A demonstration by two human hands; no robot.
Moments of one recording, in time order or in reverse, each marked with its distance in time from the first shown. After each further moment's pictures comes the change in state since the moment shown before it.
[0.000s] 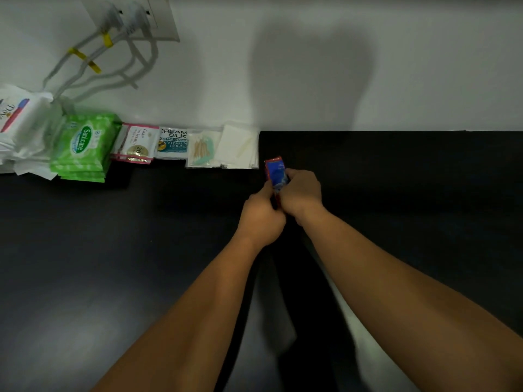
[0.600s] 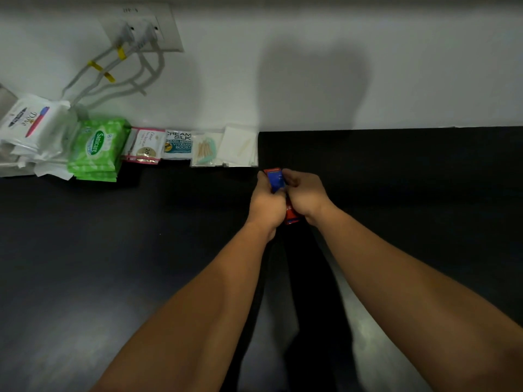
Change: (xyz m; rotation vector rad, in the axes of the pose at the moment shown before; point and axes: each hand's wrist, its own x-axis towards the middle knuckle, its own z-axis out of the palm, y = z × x) left_hand 0.004 0.014 0.019 -0.516 0.076 -0.316; right_hand -0.032 0.010 -0.029 0.344 -0.208 0.022
